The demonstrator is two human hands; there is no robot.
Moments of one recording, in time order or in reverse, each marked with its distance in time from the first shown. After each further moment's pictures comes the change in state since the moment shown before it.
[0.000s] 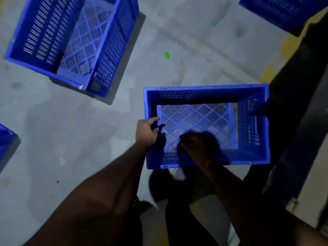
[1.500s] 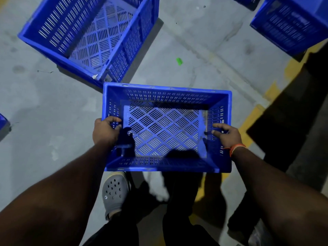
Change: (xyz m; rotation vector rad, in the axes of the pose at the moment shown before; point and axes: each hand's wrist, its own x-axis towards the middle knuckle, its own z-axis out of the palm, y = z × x) left_hand 0.007 -0.136 -0.084 -0.032 0.317 -0.204; right_hand 0.057 0.014 -0.068 -0.137 0.252 0.024
